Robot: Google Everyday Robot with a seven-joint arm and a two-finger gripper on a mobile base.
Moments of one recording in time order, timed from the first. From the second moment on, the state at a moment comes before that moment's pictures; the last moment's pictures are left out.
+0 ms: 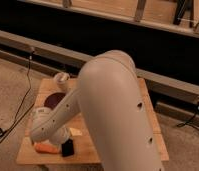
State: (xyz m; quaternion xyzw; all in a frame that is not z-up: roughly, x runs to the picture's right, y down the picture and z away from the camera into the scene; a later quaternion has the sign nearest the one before) arm -0.151 0.276 0.757 -0.20 0.25 0.47 0.82
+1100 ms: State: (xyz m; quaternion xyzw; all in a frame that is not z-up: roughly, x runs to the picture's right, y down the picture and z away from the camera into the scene) arm -0.140 0.267 0.784 -0.17 0.28 0.46 0.83
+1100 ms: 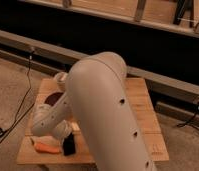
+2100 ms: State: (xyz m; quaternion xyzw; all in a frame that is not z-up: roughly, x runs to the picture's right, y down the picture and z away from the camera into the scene) arm -0.077 0.269 0.799 -0.14 0.34 0.48 0.80
